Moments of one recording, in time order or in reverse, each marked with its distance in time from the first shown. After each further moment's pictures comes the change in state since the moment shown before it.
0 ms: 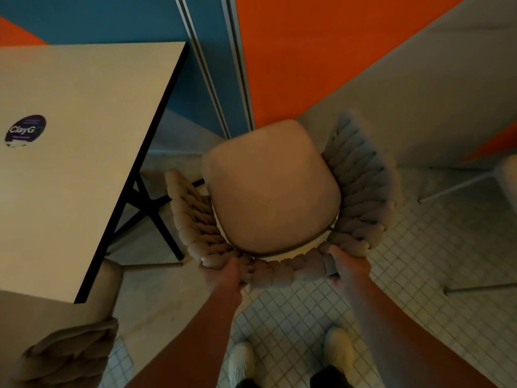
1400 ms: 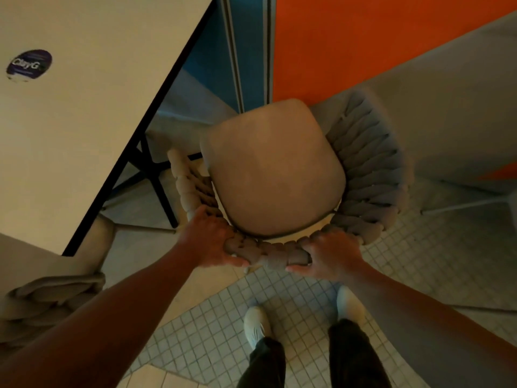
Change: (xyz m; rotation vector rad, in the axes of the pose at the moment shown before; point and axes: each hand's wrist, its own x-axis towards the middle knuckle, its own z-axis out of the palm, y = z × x) left_hand 0.028 0.064 -0.019 1.977 -0.471 1.292; right_hand 0.034 -0.020 0.005 -1.864 -0.424 -1.701
